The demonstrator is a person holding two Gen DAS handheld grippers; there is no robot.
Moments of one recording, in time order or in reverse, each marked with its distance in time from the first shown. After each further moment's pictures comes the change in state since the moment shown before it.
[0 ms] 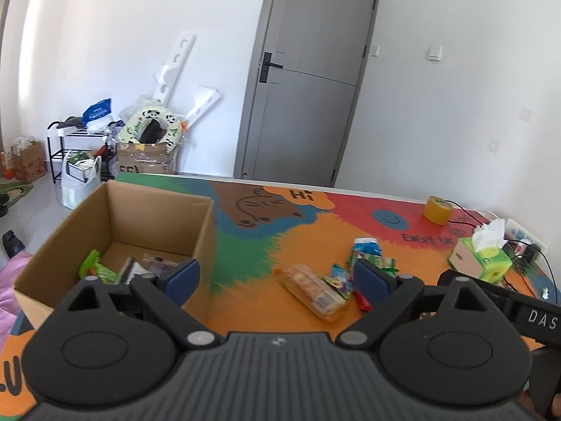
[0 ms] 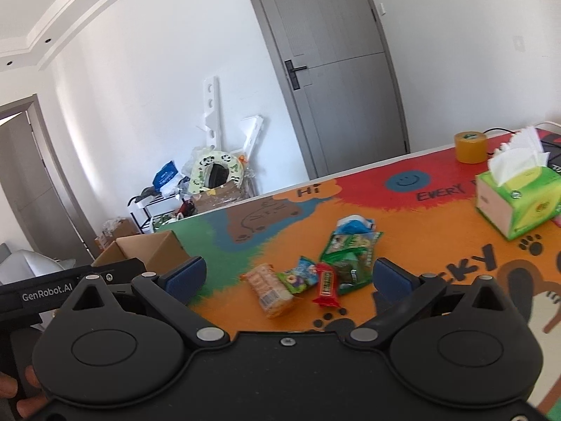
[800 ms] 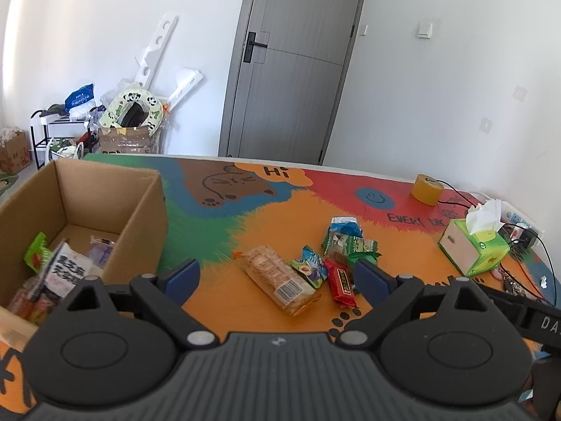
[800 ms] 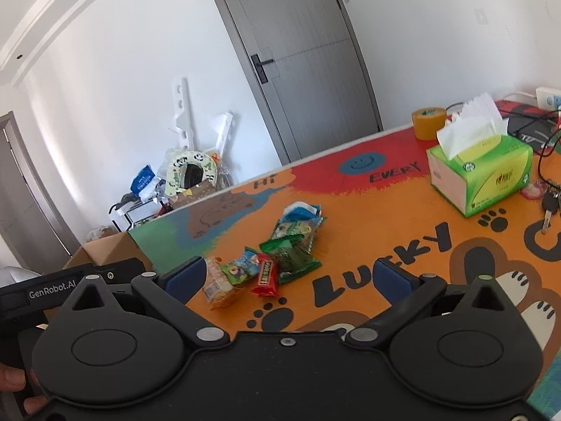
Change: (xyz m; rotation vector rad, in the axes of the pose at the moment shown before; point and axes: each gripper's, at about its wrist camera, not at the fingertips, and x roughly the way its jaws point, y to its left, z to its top) left arm 0.048 -0.035 -0.015 0.006 0.062 -0.029; right arm 0.014 -0.058 -0.011 0.079 0.036 -0.046
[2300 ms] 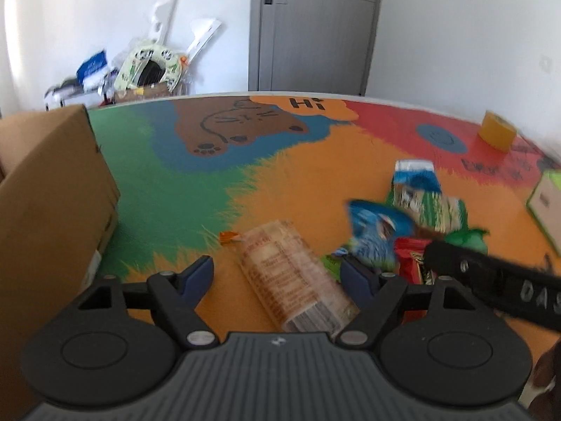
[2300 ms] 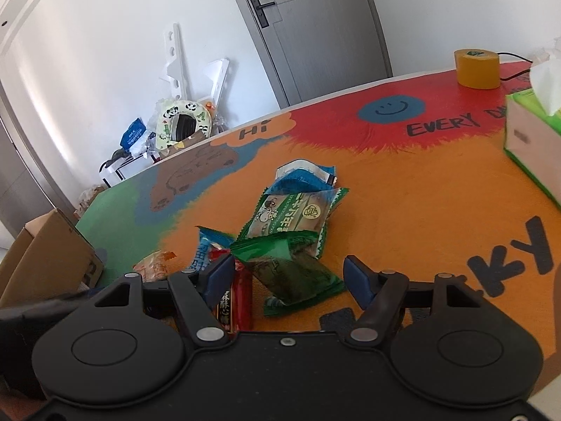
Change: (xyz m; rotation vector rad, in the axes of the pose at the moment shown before) left arm 0.138 -0.014 -0.012 0.075 0.188 0.168; right arm 0.137 -0.002 0.004 -0.026 0.173 0.012
